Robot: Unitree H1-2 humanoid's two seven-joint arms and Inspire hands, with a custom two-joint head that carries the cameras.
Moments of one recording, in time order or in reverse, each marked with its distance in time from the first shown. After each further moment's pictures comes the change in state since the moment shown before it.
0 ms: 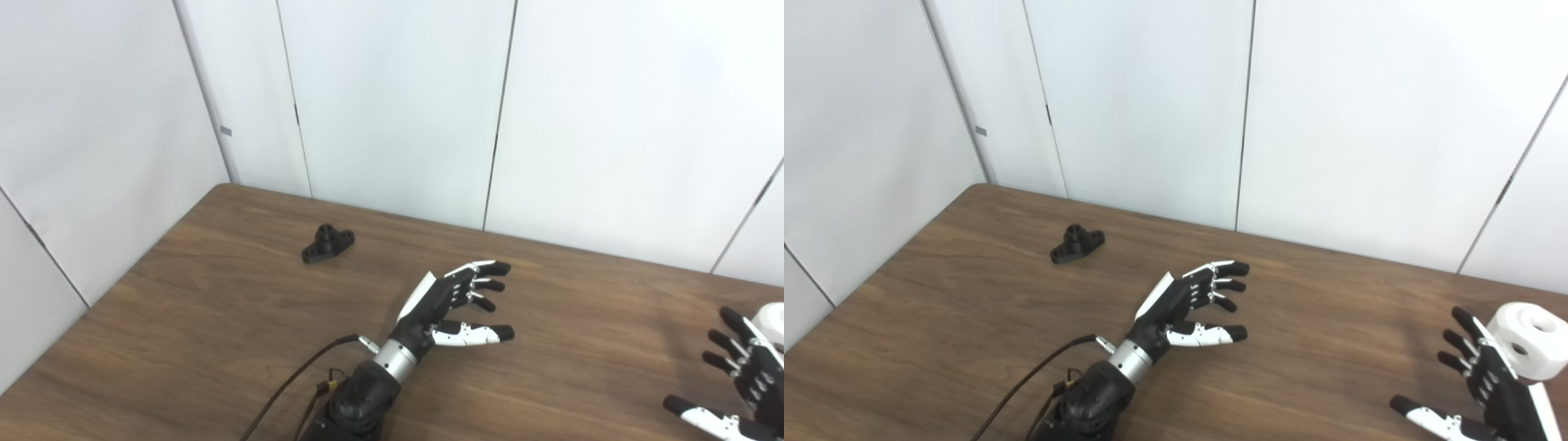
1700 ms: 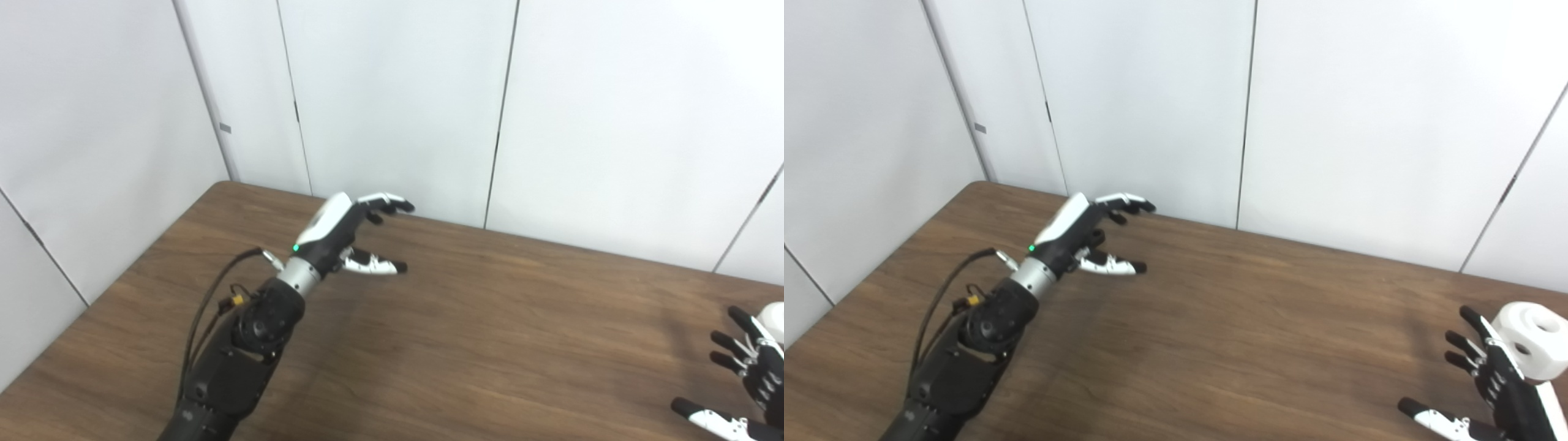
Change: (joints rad) left arm -0.077 0.361 0.116 -0.246 0.329 0.242 0.046; right arm -0.004 -0.029 -0.005 0.020 0.007 -0.036 0.017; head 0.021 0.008
